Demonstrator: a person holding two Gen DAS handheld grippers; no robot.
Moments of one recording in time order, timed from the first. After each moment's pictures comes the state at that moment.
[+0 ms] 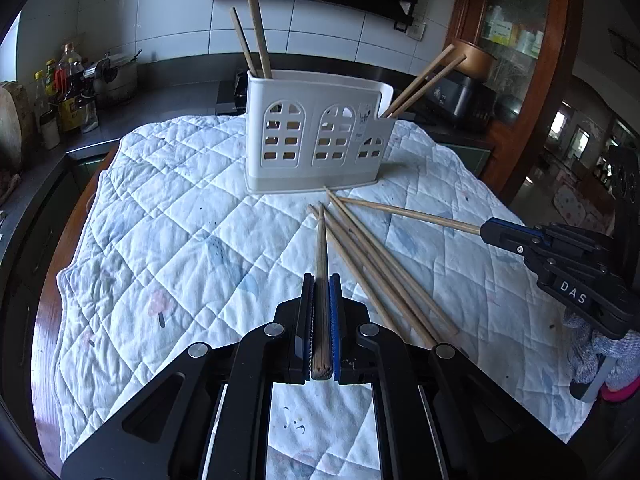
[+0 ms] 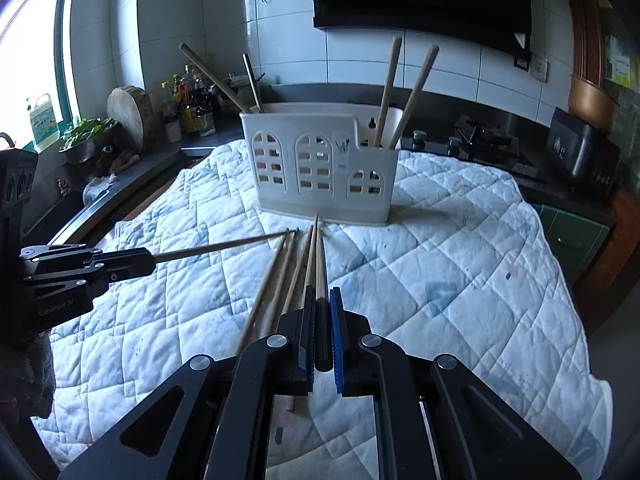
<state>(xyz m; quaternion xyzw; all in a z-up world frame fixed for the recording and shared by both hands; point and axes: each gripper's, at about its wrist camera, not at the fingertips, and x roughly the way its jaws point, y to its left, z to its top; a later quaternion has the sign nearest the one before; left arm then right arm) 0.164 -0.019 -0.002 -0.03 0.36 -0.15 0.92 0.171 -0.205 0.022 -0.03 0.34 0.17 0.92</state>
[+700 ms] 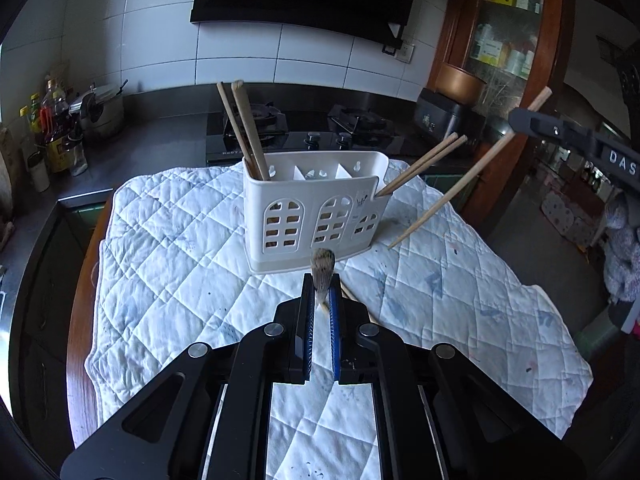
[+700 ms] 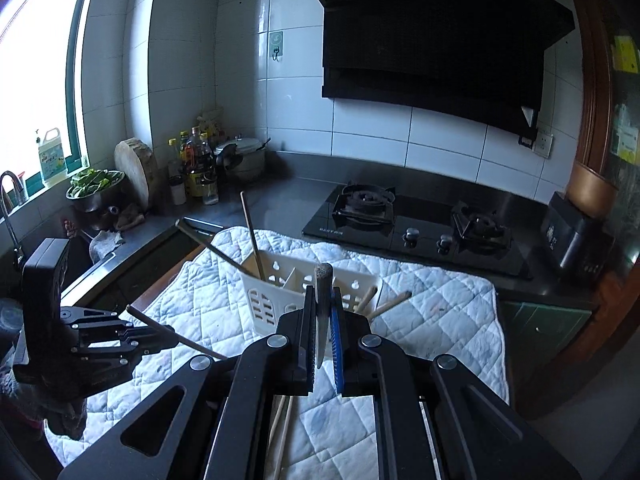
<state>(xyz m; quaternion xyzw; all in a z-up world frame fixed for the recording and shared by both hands) 0.216 -0.010 0.075 -0.03 0.34 -0.18 0.92 0.232 -0.206 0.182 -0.06 0.27 0.18 0.95</state>
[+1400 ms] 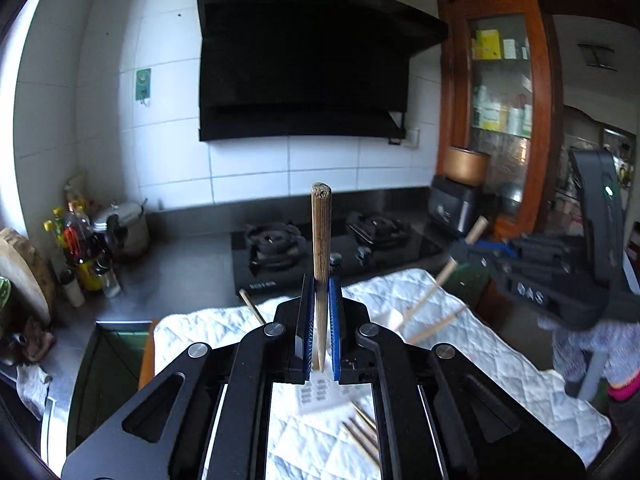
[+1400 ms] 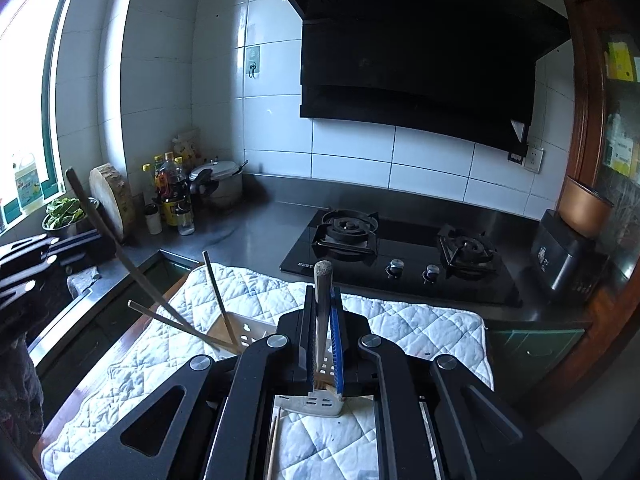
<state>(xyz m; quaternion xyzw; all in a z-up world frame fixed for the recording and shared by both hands) 0.254 -0.023 0.207 0.01 0.19 -0.13 0.97 0.304 -0.203 0.211 -0.05 0.25 0.15 0.95</state>
